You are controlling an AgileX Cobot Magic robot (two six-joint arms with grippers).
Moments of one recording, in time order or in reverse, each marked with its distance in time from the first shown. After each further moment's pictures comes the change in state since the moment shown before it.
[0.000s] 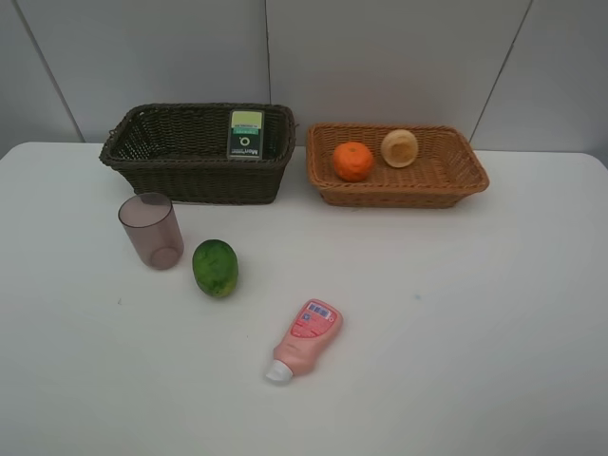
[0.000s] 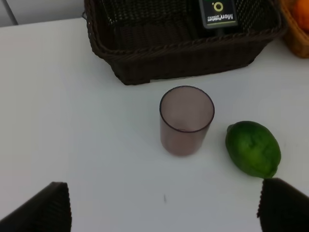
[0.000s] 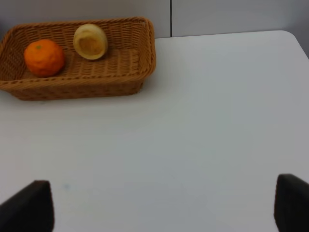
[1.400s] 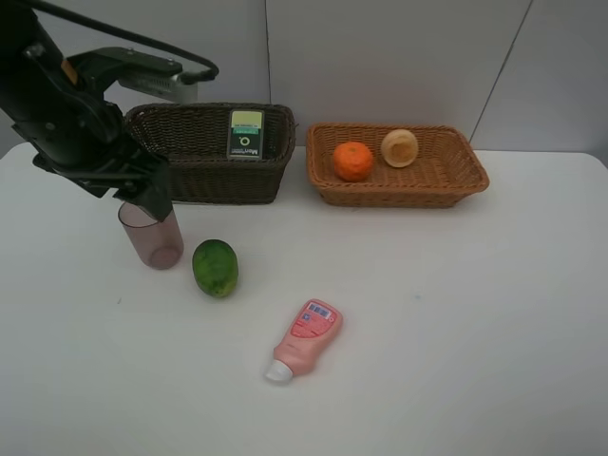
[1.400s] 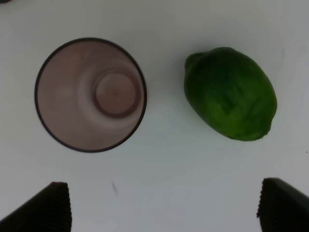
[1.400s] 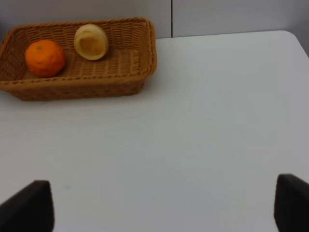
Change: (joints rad) left arm -0.298 0.875 -0.316 0.096 0.017 -0.049; right arm 0.000 0.000 0.000 0.002 -0.001 0.000
